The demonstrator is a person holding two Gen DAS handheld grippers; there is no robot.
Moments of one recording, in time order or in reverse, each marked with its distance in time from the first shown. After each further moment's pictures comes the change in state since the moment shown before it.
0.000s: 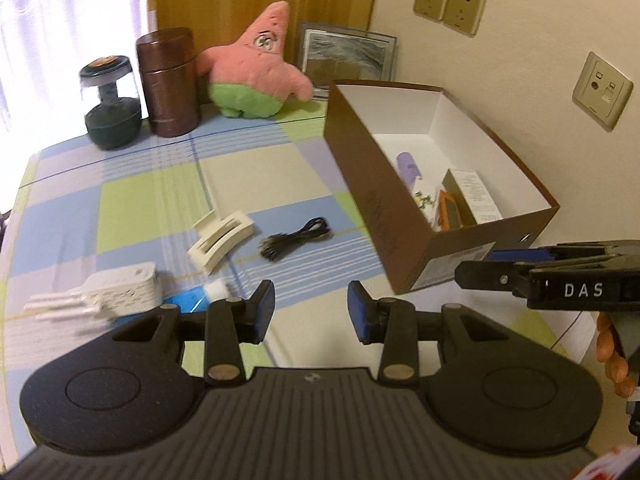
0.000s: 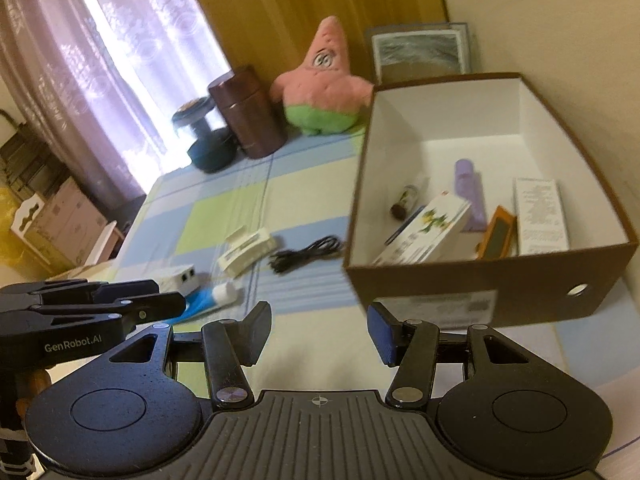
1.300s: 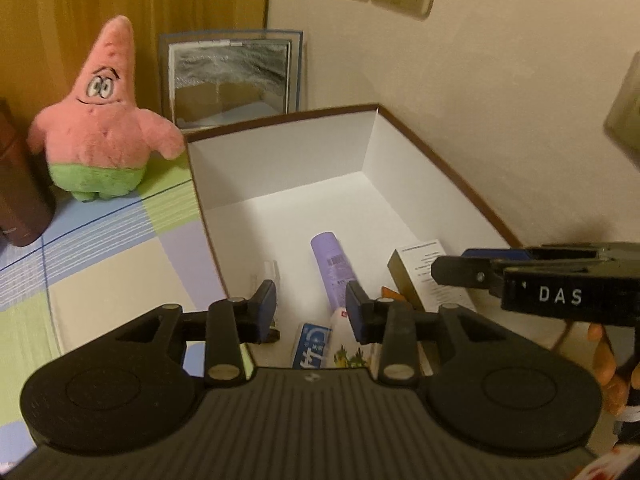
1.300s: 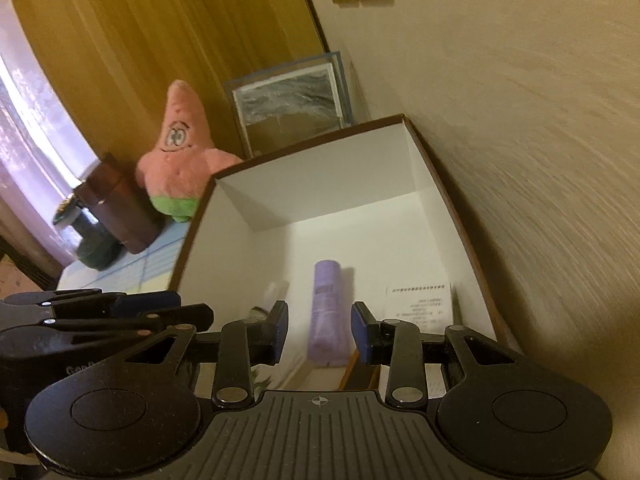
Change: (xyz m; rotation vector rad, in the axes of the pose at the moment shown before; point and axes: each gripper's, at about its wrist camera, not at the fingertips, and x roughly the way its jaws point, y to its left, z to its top) left arm 0.171 -0.109 0.148 0.152 0.032 -0.156; right arm 0.039 -0.153 0.115 0.151 -0.093 -0.146
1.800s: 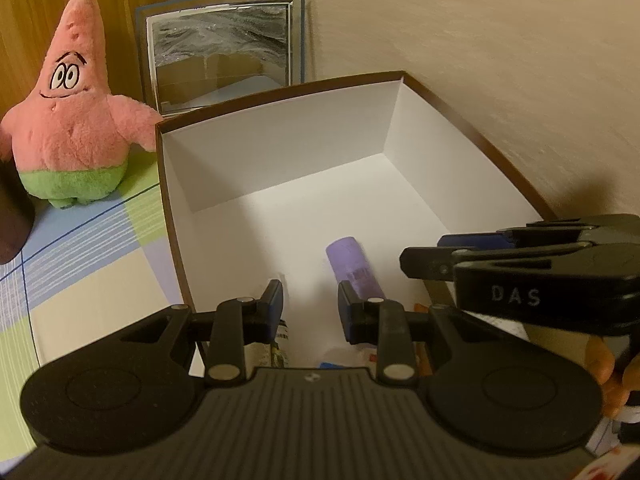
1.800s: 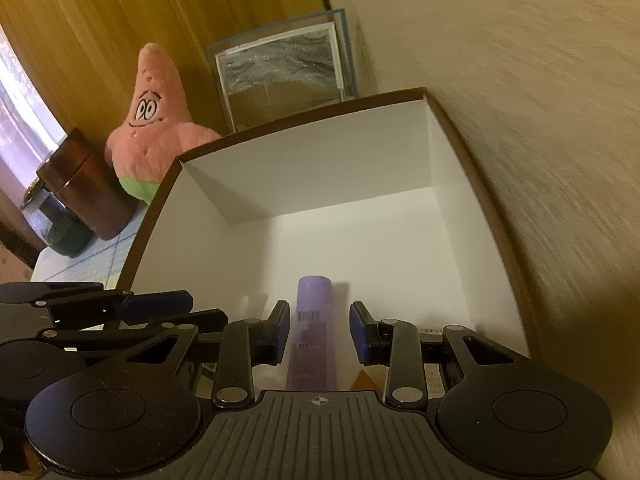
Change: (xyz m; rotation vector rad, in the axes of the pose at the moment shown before) left arm 0.077 0.004 0.024 0.042 0.099 0.036; right arm 0.081 -0.011 0.029 -0.030 0.094 -0.027
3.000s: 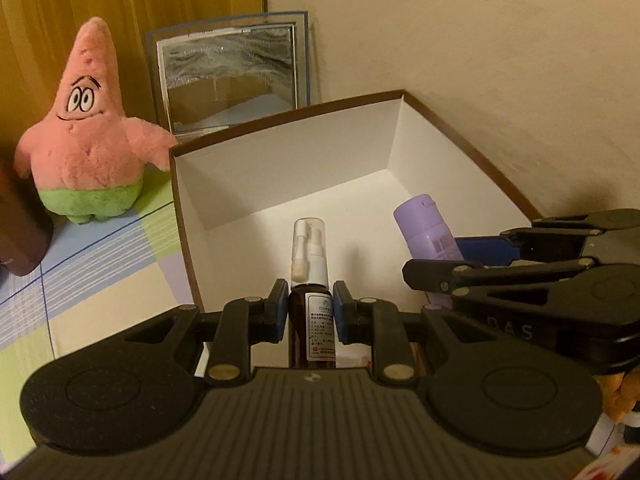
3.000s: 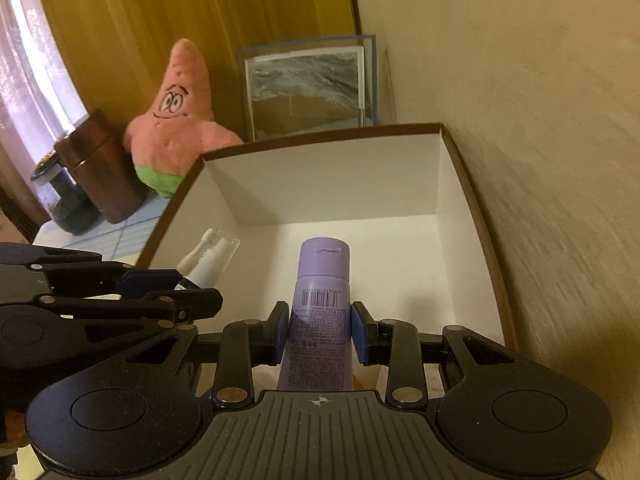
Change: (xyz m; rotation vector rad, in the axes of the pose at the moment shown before) left arm -0.011 -0.006 0.005 0.011 -0.029 0.046; right arm -0.007 0.009 -0.004 -0.126 -0.028 -0.016
